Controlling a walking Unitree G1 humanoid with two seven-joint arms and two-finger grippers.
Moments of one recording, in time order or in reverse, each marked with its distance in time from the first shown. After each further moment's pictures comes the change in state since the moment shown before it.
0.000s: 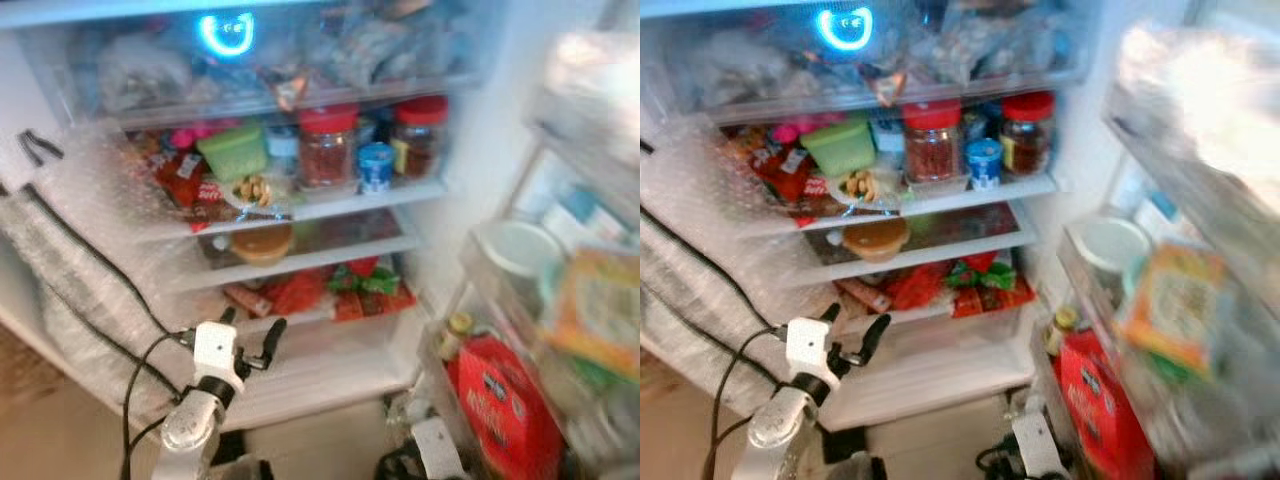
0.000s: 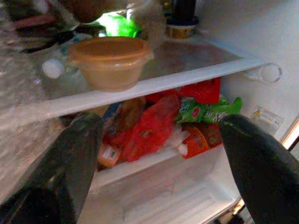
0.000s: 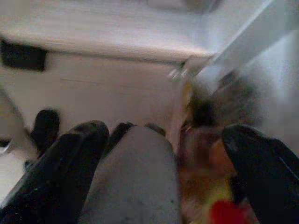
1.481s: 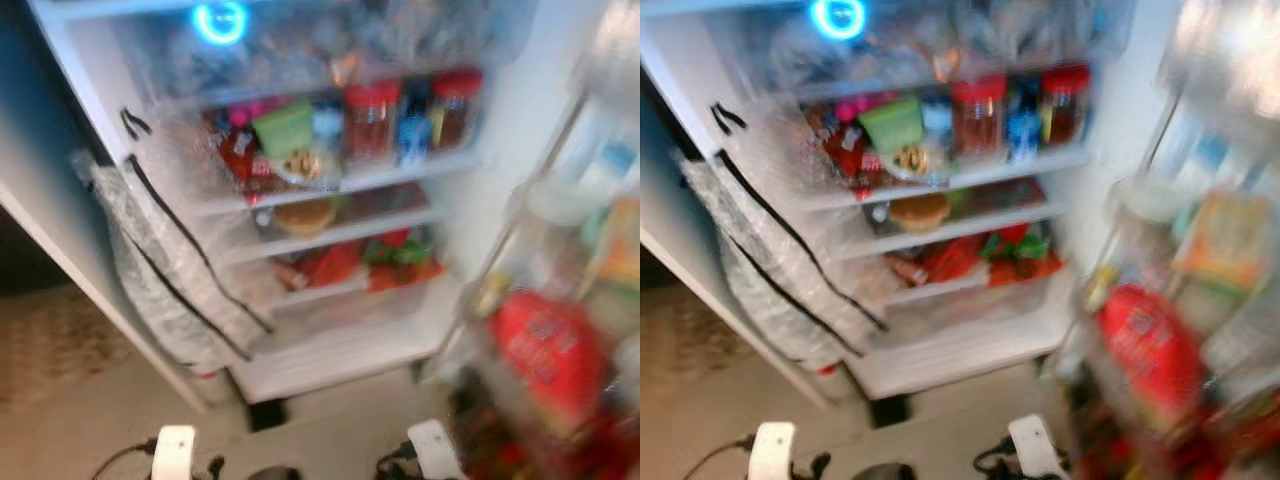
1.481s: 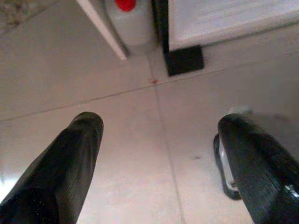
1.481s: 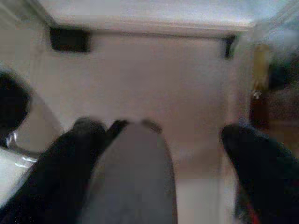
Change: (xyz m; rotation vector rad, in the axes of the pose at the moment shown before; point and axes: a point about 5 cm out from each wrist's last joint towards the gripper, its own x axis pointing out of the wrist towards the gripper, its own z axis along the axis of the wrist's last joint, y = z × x) left arm -0.103 0.032 -0.128 -0.048 0.816 0.295; right arm 0.000 -0.002 -0.002 0.007 0.019 -0.003
